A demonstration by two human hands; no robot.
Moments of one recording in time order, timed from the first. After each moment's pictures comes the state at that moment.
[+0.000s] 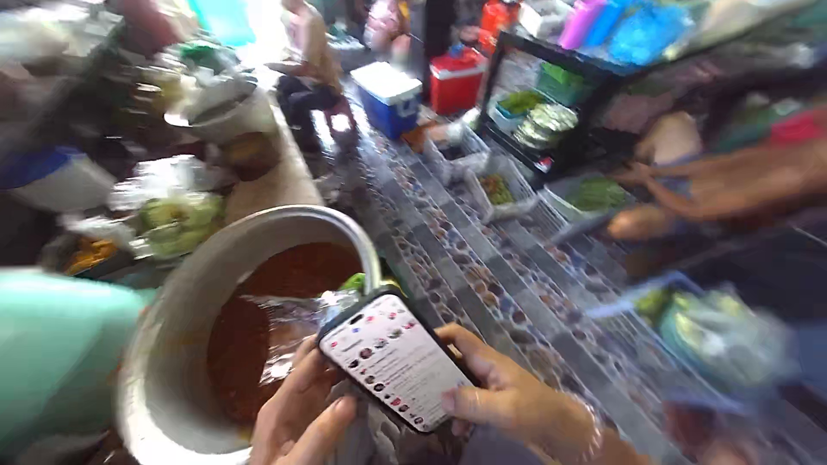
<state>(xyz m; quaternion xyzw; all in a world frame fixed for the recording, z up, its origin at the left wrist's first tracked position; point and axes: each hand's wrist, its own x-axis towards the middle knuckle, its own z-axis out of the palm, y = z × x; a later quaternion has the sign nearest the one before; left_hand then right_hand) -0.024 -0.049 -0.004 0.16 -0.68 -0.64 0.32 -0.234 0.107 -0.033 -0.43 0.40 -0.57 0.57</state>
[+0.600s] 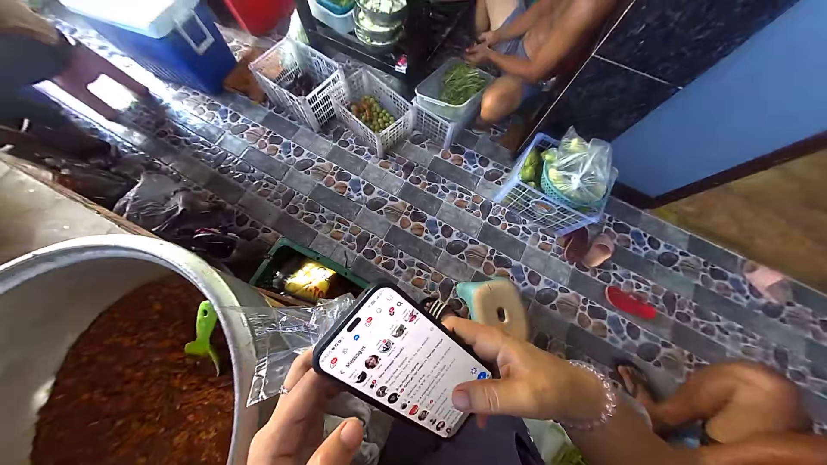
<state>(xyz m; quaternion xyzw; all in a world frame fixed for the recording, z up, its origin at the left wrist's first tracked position) -0.076 -0.057 -0.051 0.04 -0.67 -0.74 0.05 -0.211 0.192 -0.080 -0.27 0.50 -0.65 0.51</state>
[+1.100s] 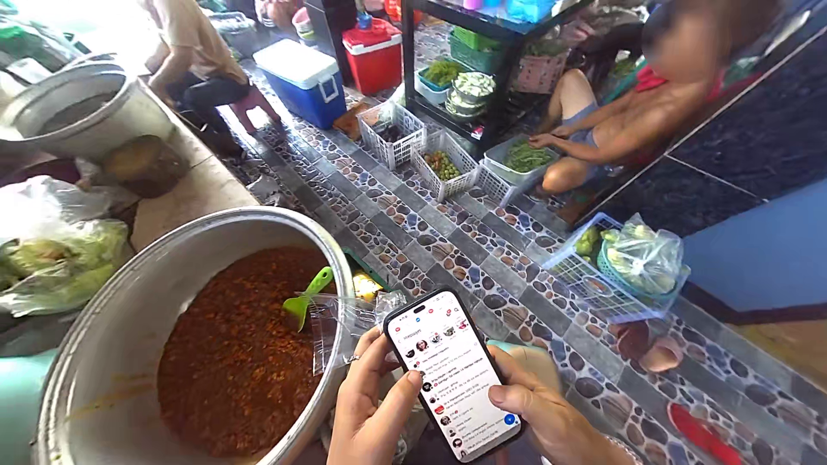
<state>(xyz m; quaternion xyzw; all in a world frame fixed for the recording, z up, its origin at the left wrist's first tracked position) -0.056 -0.043 -0.043 0.16 -0.66 -0.71 0.20 -0.173 0.161 -0.064 -0.21 0.46 -0.70 0.50</state>
